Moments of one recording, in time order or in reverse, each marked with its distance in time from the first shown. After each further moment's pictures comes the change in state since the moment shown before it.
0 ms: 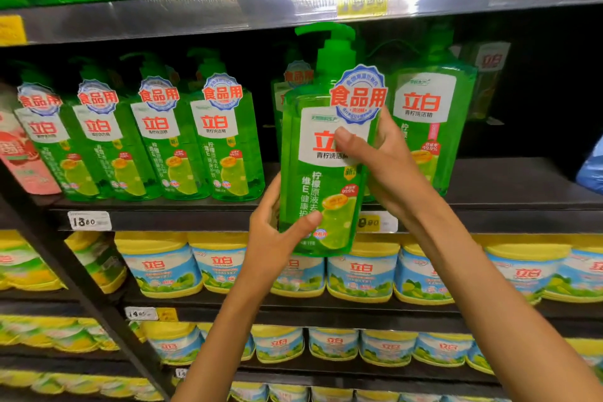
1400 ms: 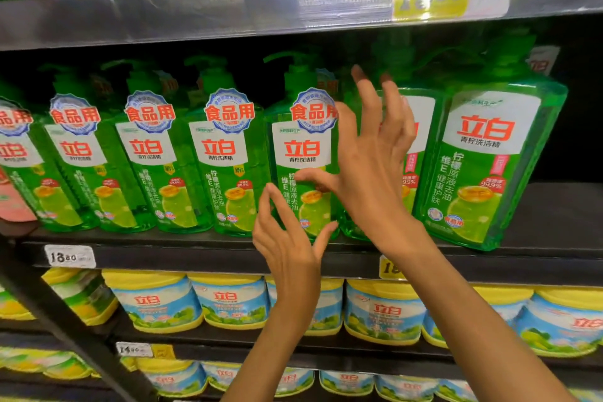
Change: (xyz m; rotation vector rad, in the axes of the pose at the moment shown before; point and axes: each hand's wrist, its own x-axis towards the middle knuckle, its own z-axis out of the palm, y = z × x) left_hand 0.066 -0.060 0.022 1.002 0.479 0.107; right_hand 0.078 0.050 0.033 -1.589 0.428 -0.553
